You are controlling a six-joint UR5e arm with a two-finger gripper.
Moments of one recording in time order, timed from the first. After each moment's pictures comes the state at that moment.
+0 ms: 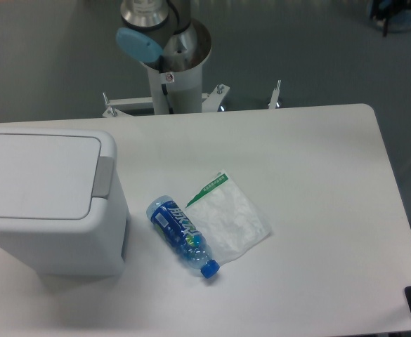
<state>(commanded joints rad) 3.09 -1.63 -1.49 -1.30 1.50 1.44</state>
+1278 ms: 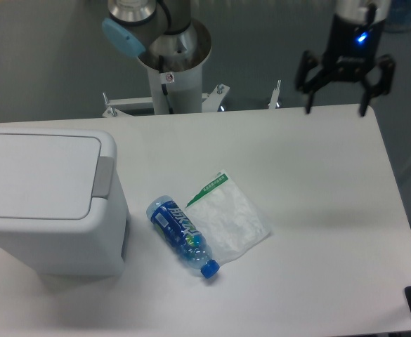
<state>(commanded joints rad) 2.78 -1.64 -1.53 -1.30 1.19 0.67</state>
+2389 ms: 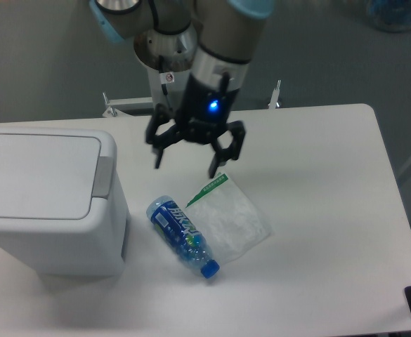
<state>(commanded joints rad) 2.42 -1.68 -1.58 -1.06 1.08 0.32</state>
